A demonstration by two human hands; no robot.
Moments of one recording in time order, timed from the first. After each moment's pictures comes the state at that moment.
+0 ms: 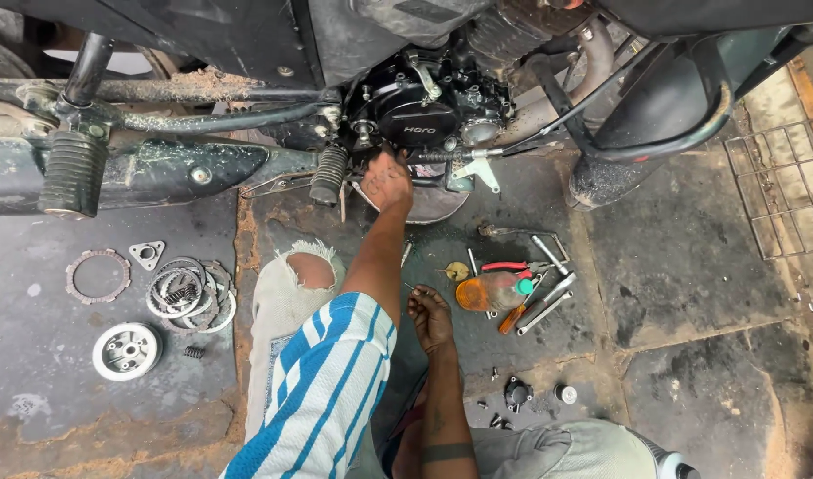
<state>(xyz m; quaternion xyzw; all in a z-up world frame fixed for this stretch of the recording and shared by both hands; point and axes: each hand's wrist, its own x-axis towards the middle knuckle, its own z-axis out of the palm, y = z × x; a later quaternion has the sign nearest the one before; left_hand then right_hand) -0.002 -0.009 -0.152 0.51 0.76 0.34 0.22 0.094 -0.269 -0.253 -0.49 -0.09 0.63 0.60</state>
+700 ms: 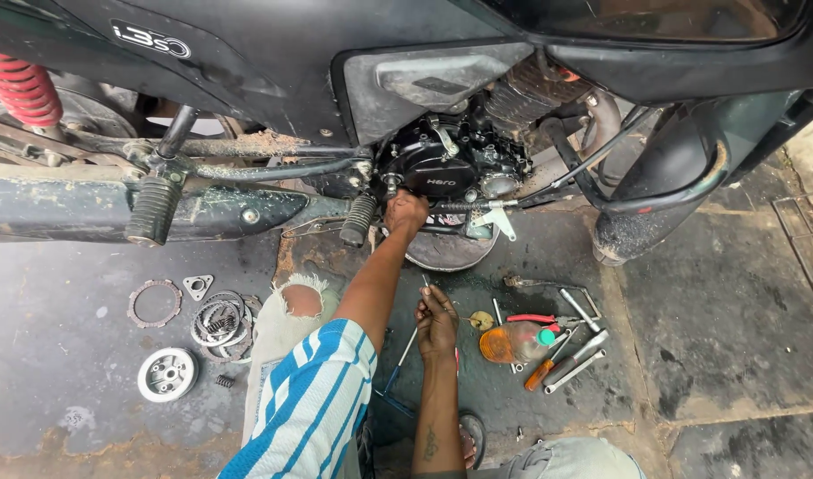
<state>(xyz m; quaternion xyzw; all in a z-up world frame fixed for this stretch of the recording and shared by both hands) -0.017 0.053 -0.192 0.49 0.74 0.35 0.30 0.045 -0.192 -0.205 -0.42 -0.07 0.59 0.68</state>
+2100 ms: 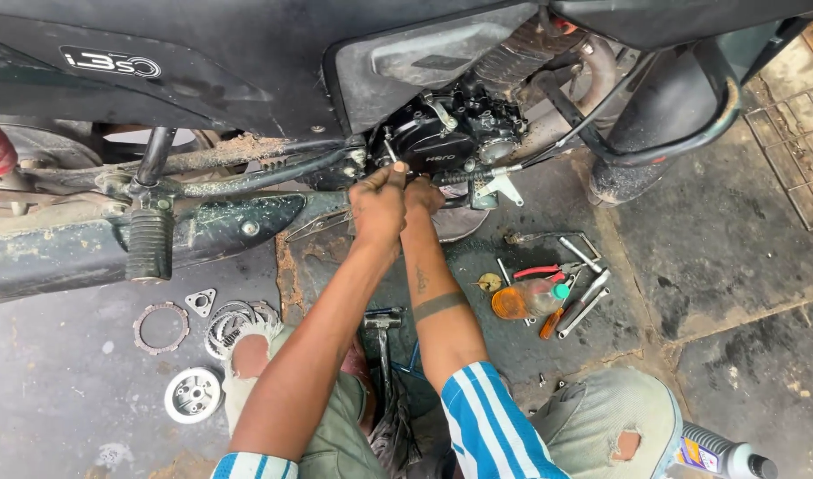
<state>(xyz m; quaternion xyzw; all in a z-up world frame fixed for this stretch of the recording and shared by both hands) -0.120 -0.076 0.044 0.27 0.54 0.48 0.63 -0.015 0.024 -0.138 -0.77 -0.08 0.35 0.53</state>
